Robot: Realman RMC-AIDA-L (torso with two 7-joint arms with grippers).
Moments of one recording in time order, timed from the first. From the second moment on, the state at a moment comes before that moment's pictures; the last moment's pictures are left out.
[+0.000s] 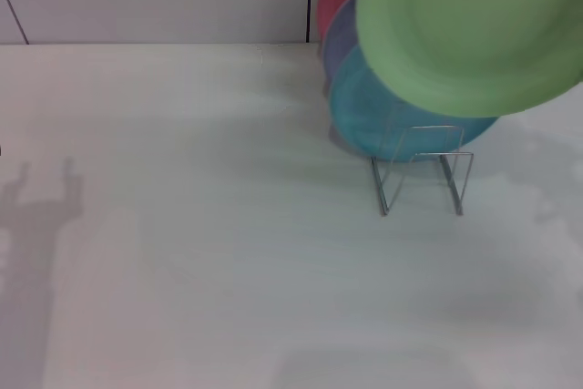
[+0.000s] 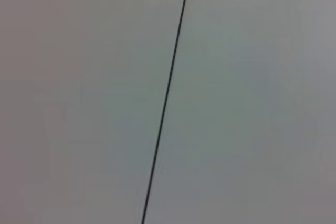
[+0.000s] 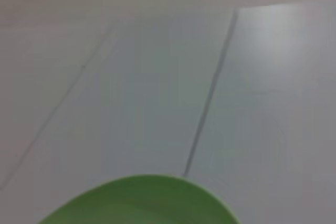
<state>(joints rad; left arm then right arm) -0.29 -2.07 -0.45 -0.40 1.74 1.57 -0.01 0.53 2.02 0.83 -0.03 -2.40 -1.87 0.05</state>
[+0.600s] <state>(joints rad) -0.26 -2.07 -0.40 -0.47 1.74 1.59 -0.03 0.58 1.98 0.66 -0.10 -2.40 -1.89 -0.27</state>
